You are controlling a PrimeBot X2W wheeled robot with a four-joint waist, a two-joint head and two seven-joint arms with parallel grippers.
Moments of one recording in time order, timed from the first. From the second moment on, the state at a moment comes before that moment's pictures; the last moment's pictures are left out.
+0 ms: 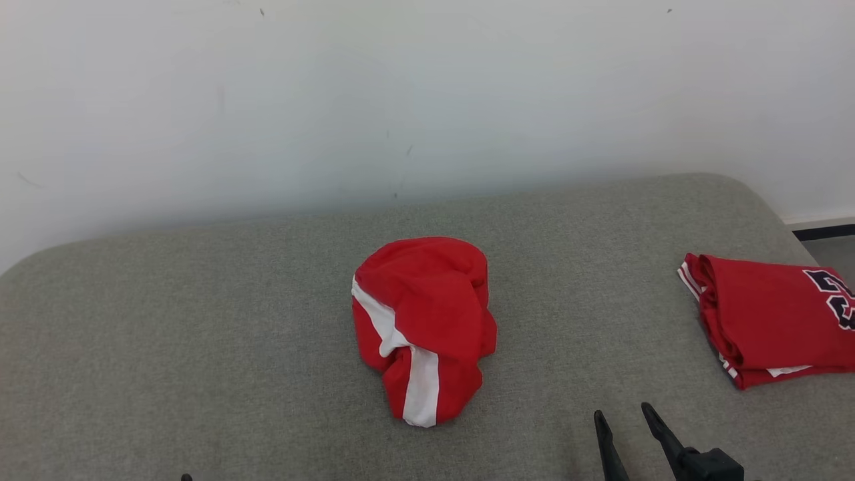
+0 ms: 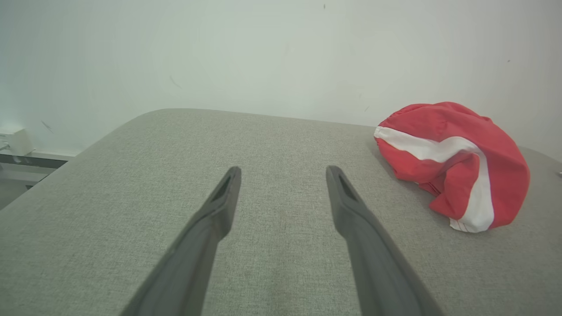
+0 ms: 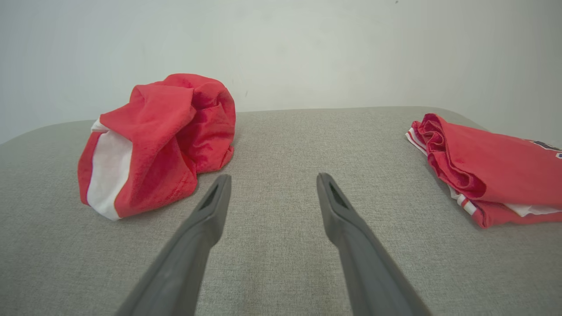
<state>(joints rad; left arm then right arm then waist) 0.26 0.08 0.13 0.08 -0.24 -0.13 -0.26 0.02 -0.05 0.10 0.35 0.08 0.13 -0.25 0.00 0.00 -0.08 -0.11</state>
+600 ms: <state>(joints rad) 0.25 0.08 0.12 0.09 -0.25 -0.13 -0.26 0.02 -0.05 0.10 0.35 0.09 0.13 -0.25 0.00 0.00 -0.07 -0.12</state>
